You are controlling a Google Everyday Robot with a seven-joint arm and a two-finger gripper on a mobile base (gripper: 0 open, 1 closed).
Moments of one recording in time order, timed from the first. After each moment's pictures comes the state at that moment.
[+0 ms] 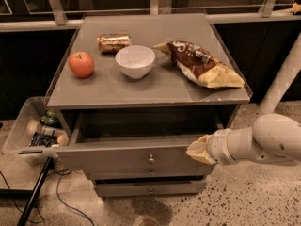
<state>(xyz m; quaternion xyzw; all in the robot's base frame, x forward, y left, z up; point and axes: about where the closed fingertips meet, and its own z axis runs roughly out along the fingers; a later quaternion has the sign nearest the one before) 0.485 -0.150 0.666 -0.53 0.76 0.14 0.34</state>
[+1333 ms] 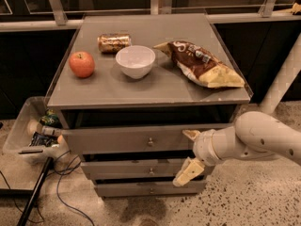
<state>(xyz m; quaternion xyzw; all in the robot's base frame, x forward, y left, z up) 0.482 -0.110 0.651 -0.55 0.75 0.19 0.32</state>
